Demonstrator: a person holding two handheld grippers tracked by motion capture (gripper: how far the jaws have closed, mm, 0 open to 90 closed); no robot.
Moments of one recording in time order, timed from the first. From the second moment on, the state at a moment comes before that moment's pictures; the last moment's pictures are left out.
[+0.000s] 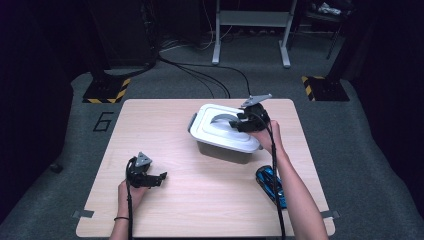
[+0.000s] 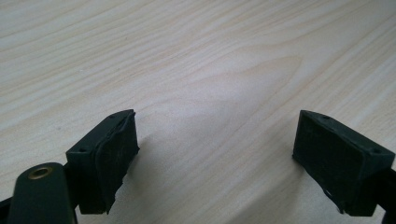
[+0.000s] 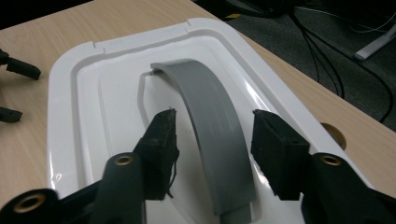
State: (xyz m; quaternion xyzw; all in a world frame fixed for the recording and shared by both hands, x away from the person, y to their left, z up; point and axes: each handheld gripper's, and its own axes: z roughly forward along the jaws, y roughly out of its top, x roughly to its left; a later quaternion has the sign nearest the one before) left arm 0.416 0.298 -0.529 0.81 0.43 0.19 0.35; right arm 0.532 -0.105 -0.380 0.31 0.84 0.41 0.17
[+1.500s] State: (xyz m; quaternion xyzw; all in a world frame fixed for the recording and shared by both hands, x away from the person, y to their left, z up) left arm 0.417 0.299 -0.529 0.81 0.43 0.19 0.36; right arm 0.526 -0.076 -0.381 0.40 0.82 0.38 0.15
